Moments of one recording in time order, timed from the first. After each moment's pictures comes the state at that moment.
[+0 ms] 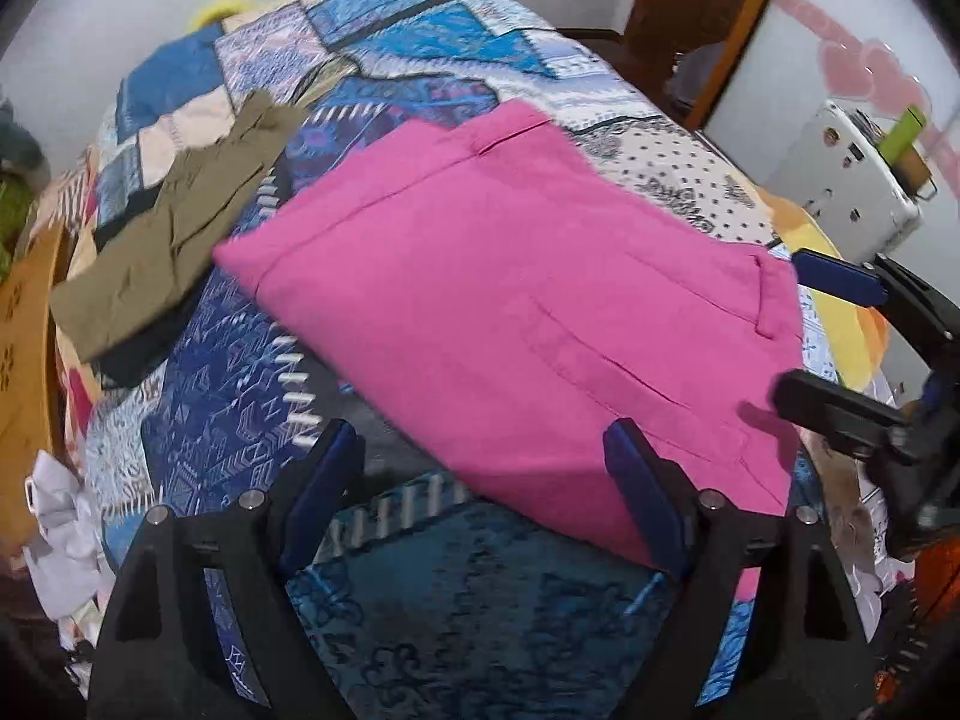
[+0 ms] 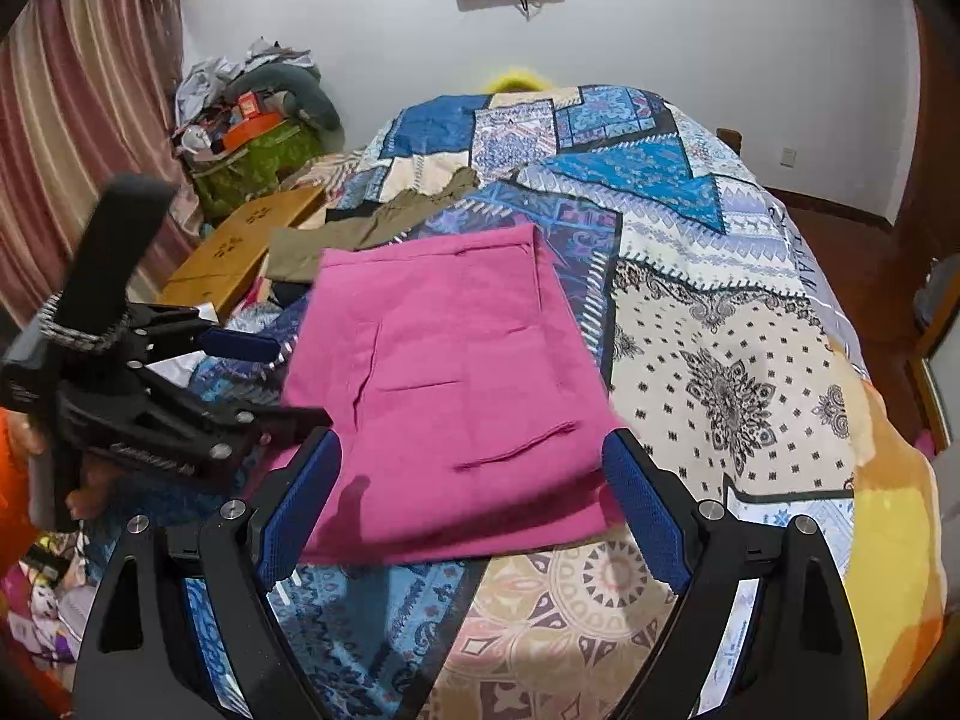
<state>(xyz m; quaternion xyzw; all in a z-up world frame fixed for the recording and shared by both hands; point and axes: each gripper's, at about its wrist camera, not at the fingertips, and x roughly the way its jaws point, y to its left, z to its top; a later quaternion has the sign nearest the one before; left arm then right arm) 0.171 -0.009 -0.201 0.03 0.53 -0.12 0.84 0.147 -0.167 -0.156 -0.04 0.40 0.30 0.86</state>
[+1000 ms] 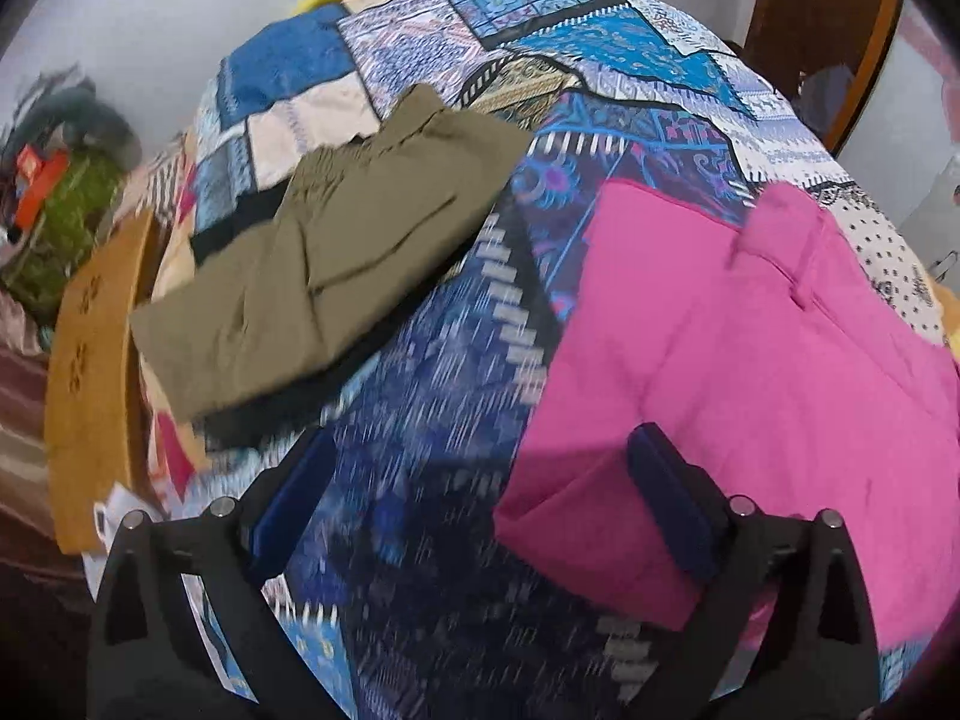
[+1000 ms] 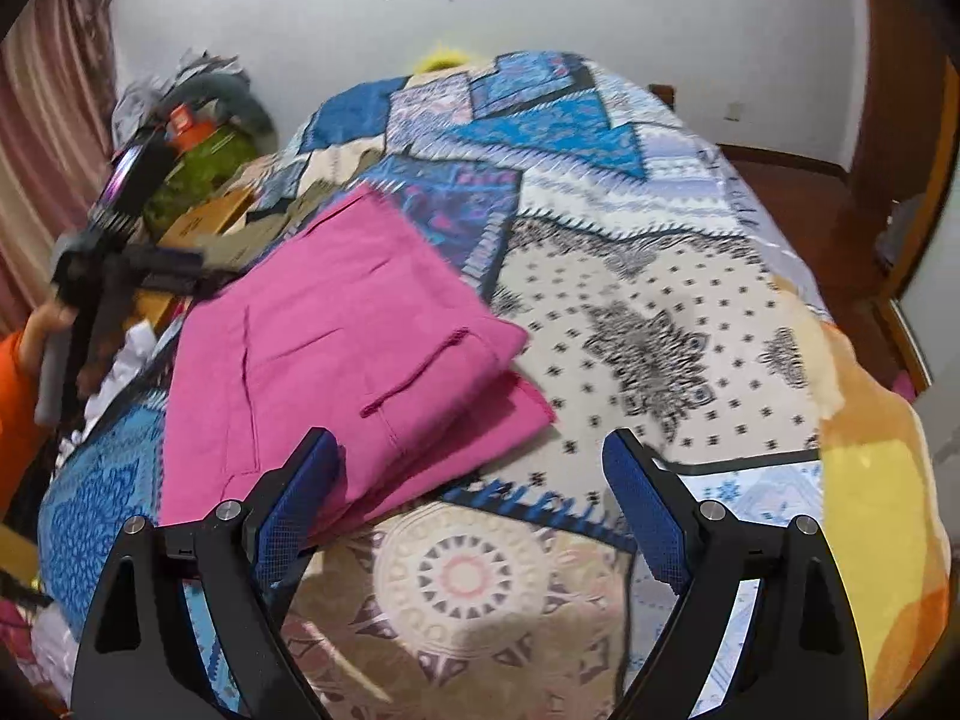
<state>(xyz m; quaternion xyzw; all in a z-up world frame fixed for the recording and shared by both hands) 0.261 0.089 -0.230 0.04 0.54 0.02 0.84 0.174 -0.213 -0.179 -0.01 0.43 0.24 0.87</state>
